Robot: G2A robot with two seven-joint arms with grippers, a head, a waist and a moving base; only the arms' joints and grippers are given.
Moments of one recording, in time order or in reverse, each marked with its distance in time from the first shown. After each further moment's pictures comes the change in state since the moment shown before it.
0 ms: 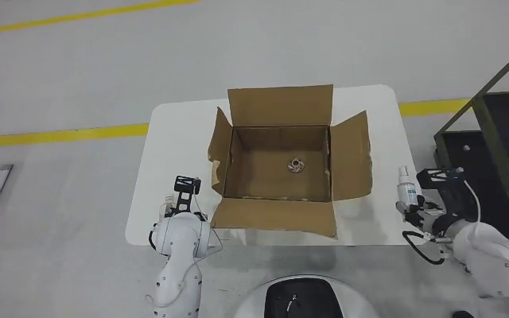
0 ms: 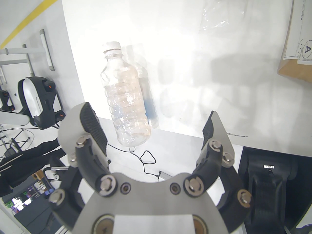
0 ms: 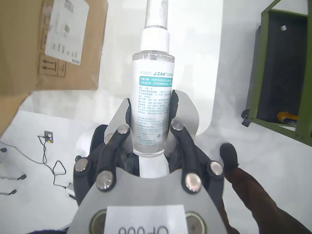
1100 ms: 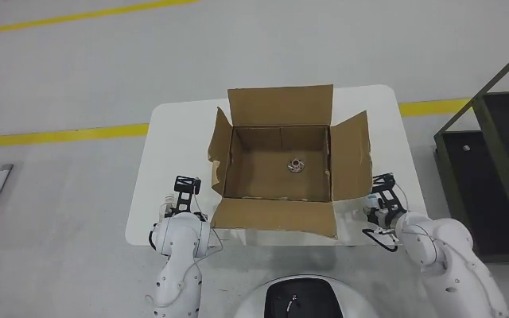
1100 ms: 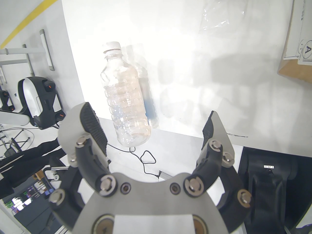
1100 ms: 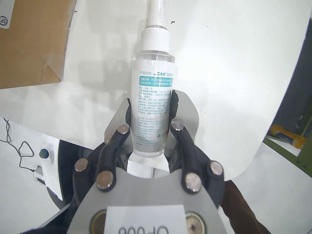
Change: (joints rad) left arm 0.000 0.000 0.000 0.000 0.000 0.000 0.000; right arm 0.207 0.025 -0.256 0.423 -0.215 -0.066 -0.159
